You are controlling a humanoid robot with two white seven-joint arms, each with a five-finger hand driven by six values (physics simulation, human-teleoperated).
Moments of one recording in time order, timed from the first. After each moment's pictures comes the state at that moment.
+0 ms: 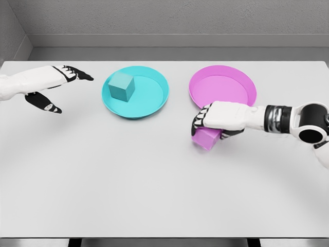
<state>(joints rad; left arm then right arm) -0.81 0.96 -0.87 -1.30 -0.10 -0.61 -0.37 -0.59 -0.67 0.61 -1.55 0.47 -0.62 0.61</state>
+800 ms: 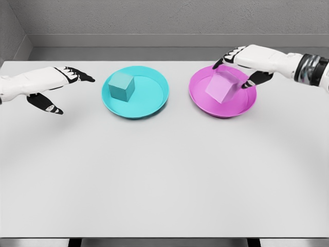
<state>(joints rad) -0.81 0.95 -0.87 -1.29 -0.11 -0.61 -0.37 -0.79 -0.61 0.47 -1.18 0.38 -0.61 0.61</state>
